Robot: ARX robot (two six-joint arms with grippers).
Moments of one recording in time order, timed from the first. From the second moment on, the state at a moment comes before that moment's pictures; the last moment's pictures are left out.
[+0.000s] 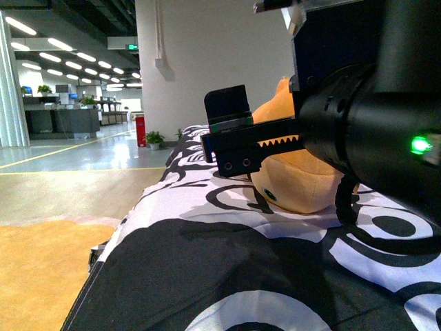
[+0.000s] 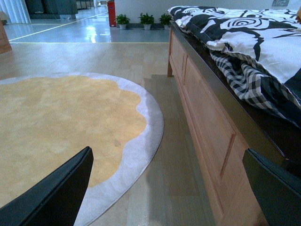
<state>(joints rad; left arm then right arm) 0.00 0.00 0.01 0.00 0.00 0.00 0.60 1.51 0.88 0.74 0.64 -0.22</state>
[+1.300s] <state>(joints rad) 0.00 0.00 0.01 0.00 0.00 0.00 0.47 1.60 1.25 0.13 0.45 -0.16</state>
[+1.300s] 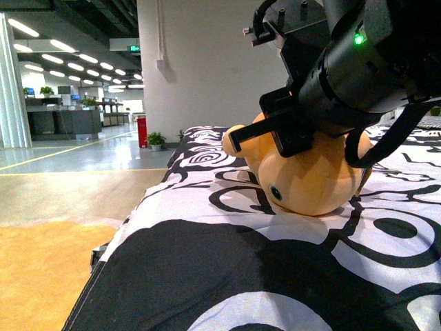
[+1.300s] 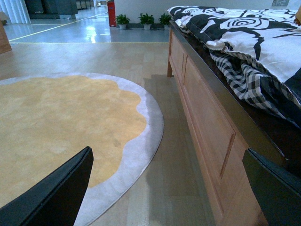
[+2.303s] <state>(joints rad) 0.00 0.00 0.01 0.00 0.00 0.00 -0.08 0.85 0.82 0.29 -0.26 0.12</state>
